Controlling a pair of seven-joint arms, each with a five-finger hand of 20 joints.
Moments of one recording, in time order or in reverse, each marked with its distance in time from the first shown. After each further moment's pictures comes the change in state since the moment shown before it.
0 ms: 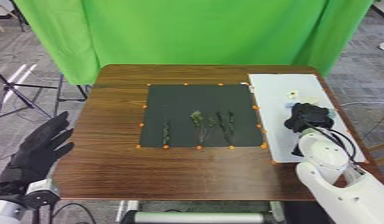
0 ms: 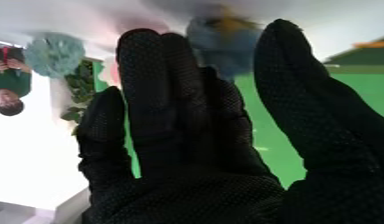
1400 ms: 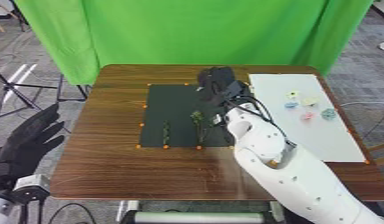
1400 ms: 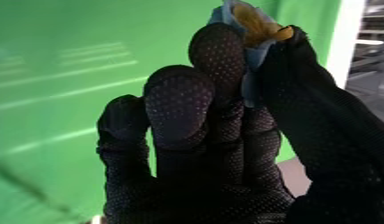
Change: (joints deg) left arm 0.6 2.1 -3.5 -0.6 -0.4 0.1 0.8; right arm 21.4 -13.5 -24.4 -0.2 -1.9 13.5 -19.2
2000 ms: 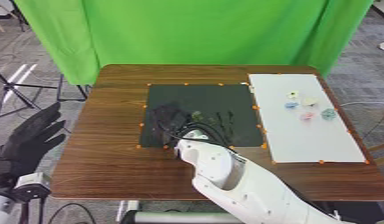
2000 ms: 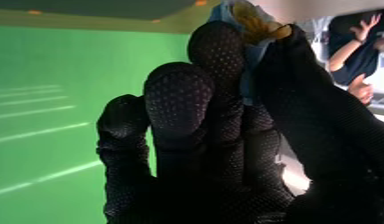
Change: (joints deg) left arm -0.5 1.1 0.5 0.2 -0.1 0.6 -0.2; right arm 2.2 -10.4 -14.0 8.5 -5.9 -6.1 -2.1
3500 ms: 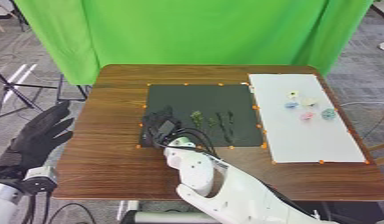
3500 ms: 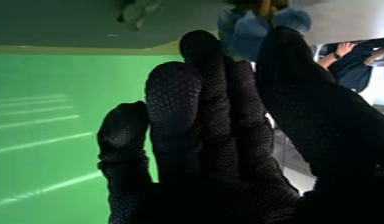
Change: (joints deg) left arm -3.2 3.0 1.9 1.4 -0.4 -0.1 -2.8; right arm 0.0 -5.2 -2.8 4.9 -5.4 -2.9 5.8
